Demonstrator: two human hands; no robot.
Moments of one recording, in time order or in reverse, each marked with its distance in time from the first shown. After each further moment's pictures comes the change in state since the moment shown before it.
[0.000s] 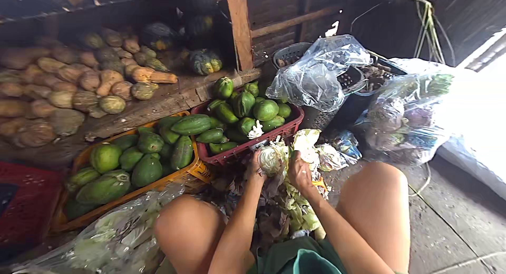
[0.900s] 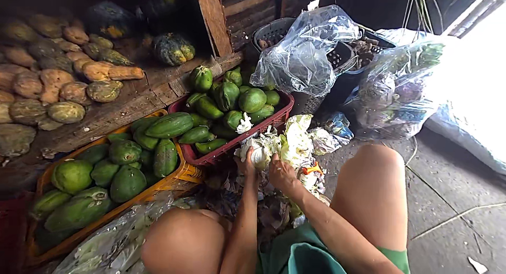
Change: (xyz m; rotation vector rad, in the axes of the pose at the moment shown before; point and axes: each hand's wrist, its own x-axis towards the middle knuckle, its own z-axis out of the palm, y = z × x) left_hand 0.002 -0.013 -0.025 0.425 0.408 0.255; right_hand -0.018 -0.059 0.006 -0.249 -0.391 0.144
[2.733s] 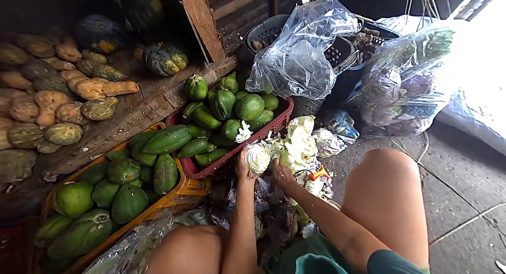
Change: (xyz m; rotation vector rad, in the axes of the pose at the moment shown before) left_hand 0.038 0.025 0.013 -0.287 -0.259 -0.223; right_hand 0.118 0.037 0.070 0.038 0.157 -0.175
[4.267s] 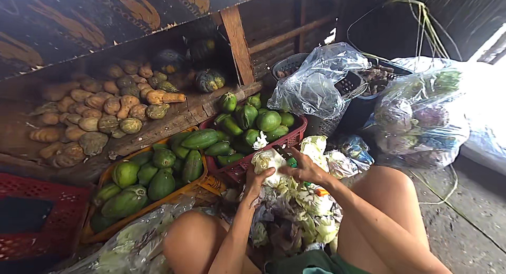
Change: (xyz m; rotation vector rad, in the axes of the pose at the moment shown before) left_hand -0.135 0.067 0.007 0.487 -0.204 0.263; right_hand -0.092 -0.001 -0.158 0.535 -0.027 -0.550
